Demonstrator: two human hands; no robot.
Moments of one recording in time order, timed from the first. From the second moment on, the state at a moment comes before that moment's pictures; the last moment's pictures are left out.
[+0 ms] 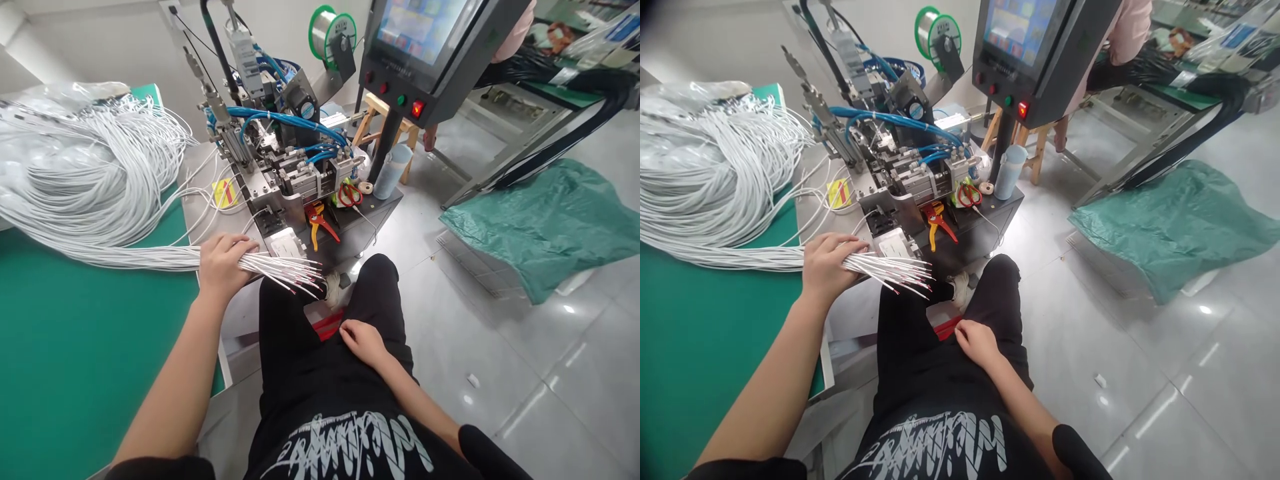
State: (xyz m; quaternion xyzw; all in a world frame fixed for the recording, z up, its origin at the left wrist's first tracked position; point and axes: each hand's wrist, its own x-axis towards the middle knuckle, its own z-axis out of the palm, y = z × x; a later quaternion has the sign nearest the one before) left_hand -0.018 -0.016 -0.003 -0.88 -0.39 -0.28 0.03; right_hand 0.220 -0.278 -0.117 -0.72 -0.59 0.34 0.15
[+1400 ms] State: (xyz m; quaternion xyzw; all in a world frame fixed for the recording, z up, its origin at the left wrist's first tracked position) left_hand -0.009 -0.025 0.005 -0.88 -0.35 -0.30 0.05; right_hand 0.273 -0.166 0.042 -0.65 -0.62 0.20 0.39
